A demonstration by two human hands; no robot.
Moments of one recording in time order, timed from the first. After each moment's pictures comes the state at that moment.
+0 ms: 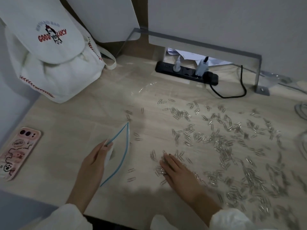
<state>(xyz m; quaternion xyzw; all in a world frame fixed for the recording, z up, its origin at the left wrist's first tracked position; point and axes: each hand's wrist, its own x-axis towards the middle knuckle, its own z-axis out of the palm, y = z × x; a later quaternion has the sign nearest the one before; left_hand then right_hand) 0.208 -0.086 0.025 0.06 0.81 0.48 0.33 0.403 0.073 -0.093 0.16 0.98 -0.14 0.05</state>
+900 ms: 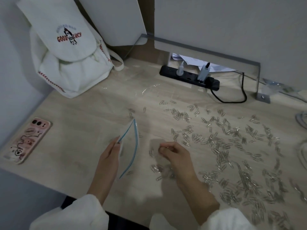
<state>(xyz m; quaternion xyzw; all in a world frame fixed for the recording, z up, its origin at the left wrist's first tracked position) 0.250 -0.068 0.024 0.00 0.77 0.54 0.33 0.352 0.069 0.007 0.48 0.52 -0.69 -0.15</state>
